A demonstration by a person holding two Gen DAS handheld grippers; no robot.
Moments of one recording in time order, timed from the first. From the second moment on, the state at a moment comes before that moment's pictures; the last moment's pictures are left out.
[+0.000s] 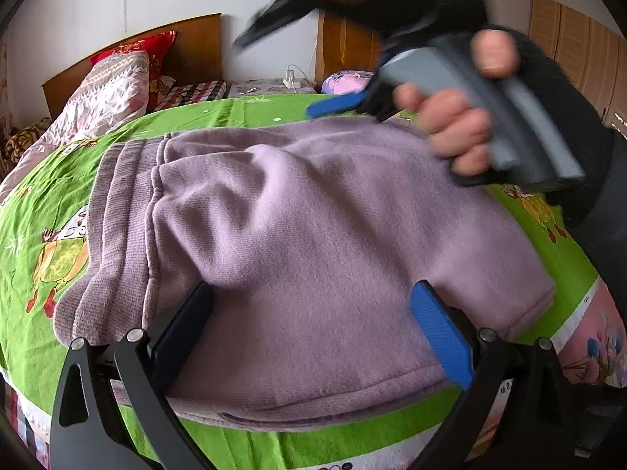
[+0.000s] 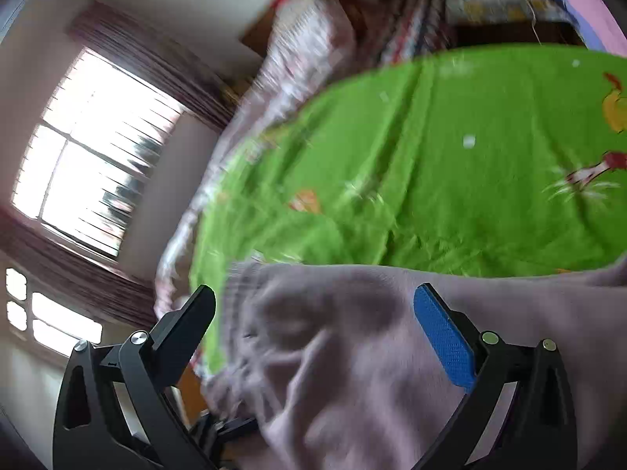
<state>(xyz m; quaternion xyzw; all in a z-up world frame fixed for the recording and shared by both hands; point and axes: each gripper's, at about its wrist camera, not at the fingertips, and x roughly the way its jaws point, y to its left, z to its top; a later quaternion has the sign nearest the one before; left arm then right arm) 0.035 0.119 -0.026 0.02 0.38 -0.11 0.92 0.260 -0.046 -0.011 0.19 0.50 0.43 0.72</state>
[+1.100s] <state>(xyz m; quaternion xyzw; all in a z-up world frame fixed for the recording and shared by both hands) 0.052 0.182 0.026 -0.16 0.36 -0.15 0.91 0.078 -0.175 -0.016 0.00 0.35 0.44 0.83</state>
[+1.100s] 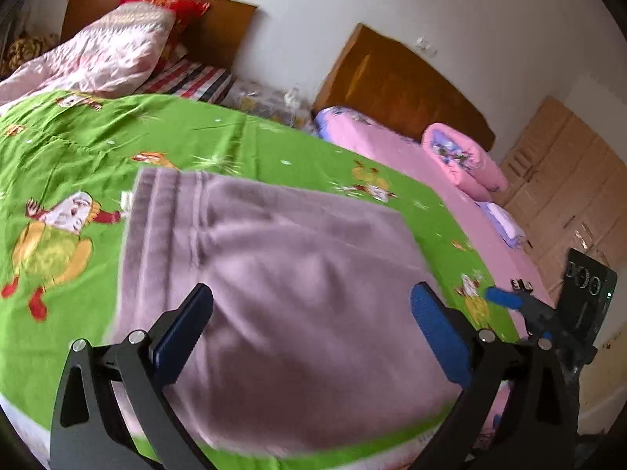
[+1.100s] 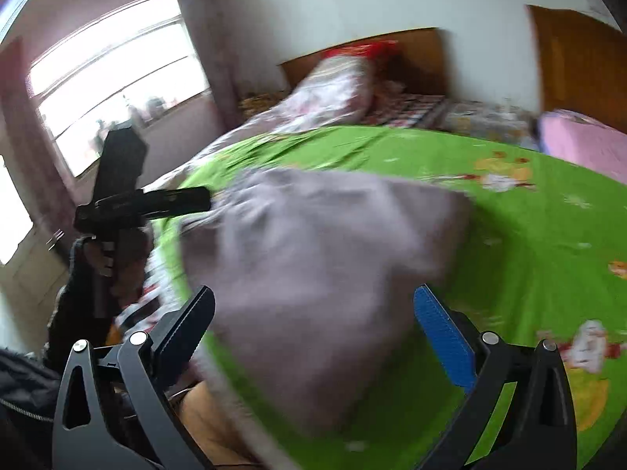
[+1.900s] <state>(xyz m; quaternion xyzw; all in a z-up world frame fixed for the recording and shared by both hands) -0.109 0.126 0.079 -0.08 0.08 0.09 0.99 -0.046 -0.227 -0.009 -0.02 0.17 0.22 0.96</state>
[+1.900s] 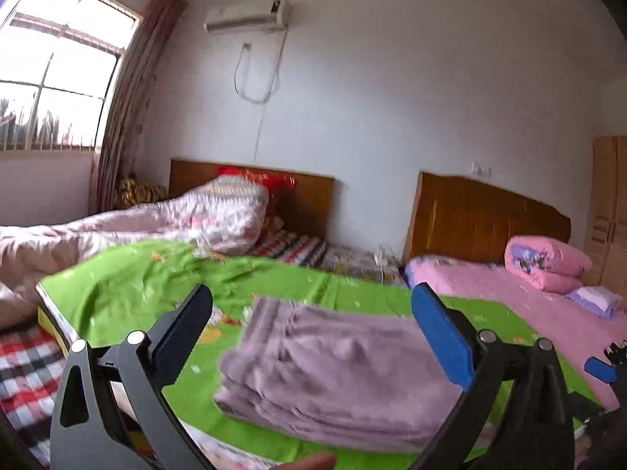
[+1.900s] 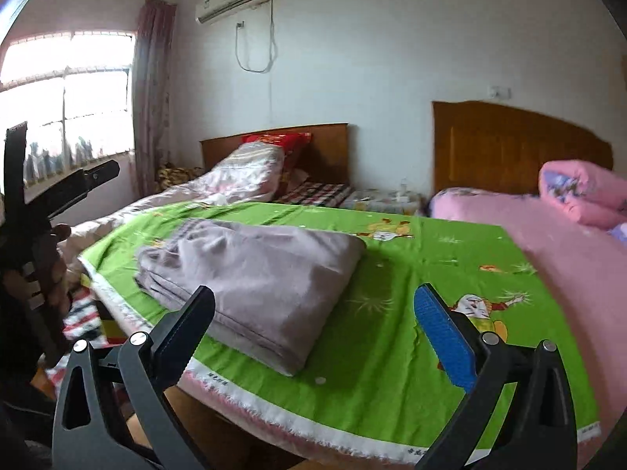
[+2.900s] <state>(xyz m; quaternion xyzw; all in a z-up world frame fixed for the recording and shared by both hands) -0.082 0.084 0.004 -0.04 0.24 0.08 0.97 -0.058 -0.193 -0.035 -0.07 0.20 0.21 0.96</state>
